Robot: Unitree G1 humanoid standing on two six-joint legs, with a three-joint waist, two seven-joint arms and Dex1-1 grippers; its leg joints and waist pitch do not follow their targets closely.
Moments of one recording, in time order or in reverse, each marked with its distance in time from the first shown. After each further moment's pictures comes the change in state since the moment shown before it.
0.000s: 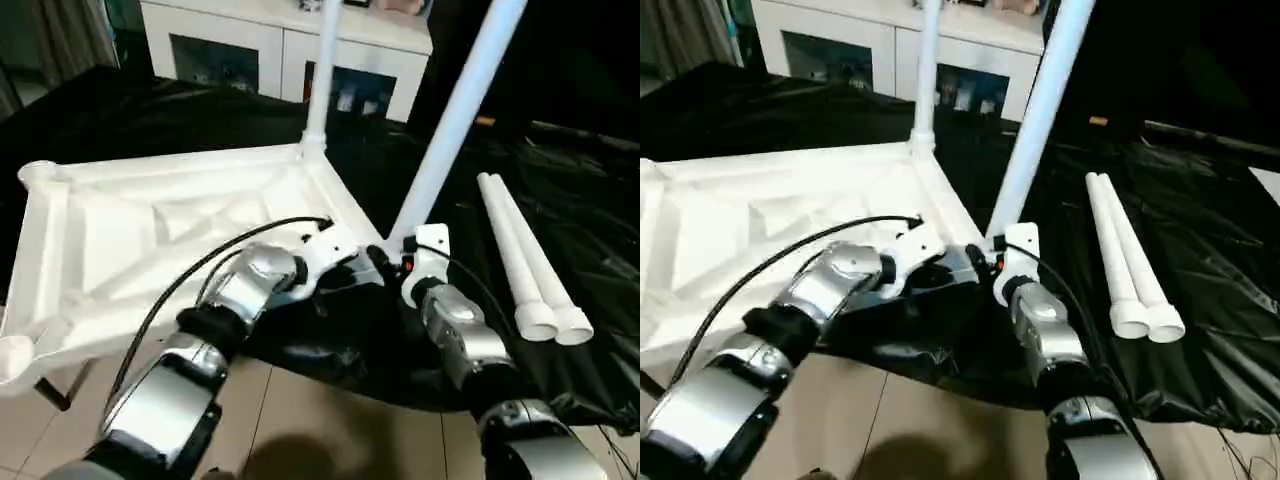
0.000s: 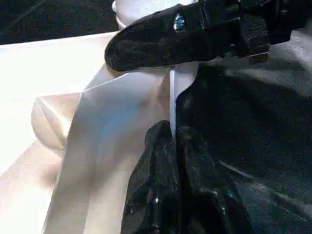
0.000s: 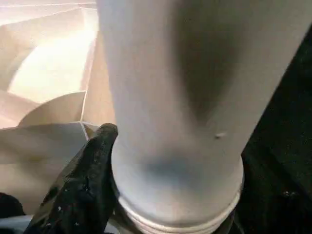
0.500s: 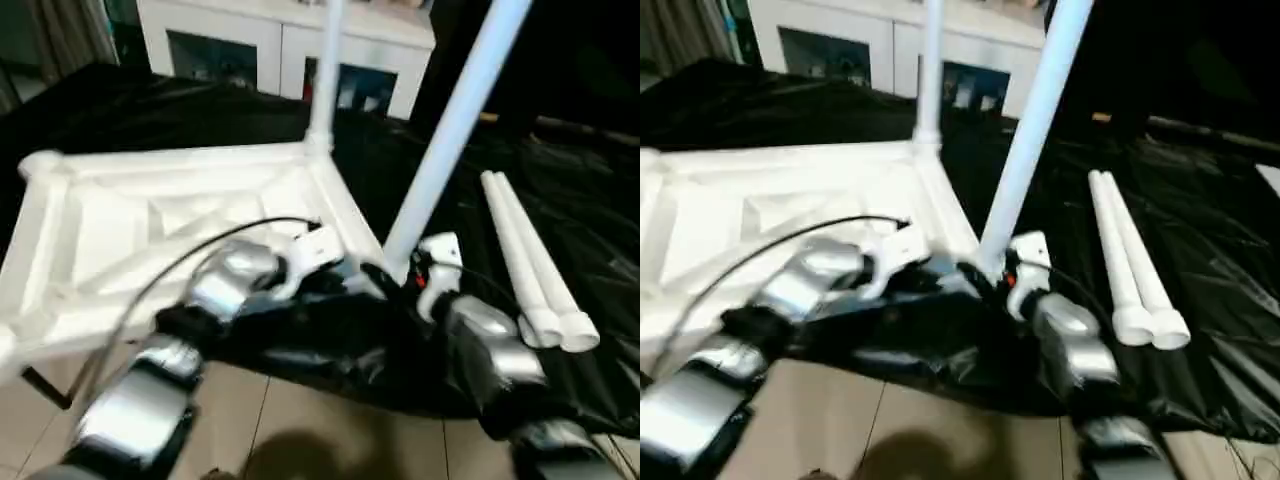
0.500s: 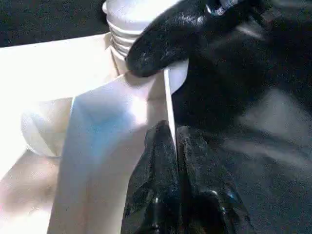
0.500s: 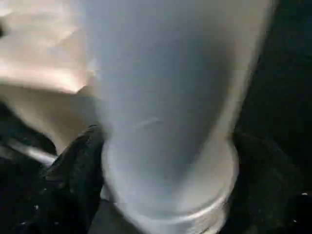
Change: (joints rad) left arm 0.078 0.146 -0.013 -0.139 -0.049 -0.093 -0.330; right arm 0.160 -0.157 0.060 -0.201 0.052 0.015 0.498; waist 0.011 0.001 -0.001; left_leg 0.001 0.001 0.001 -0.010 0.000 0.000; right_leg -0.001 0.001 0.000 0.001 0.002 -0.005
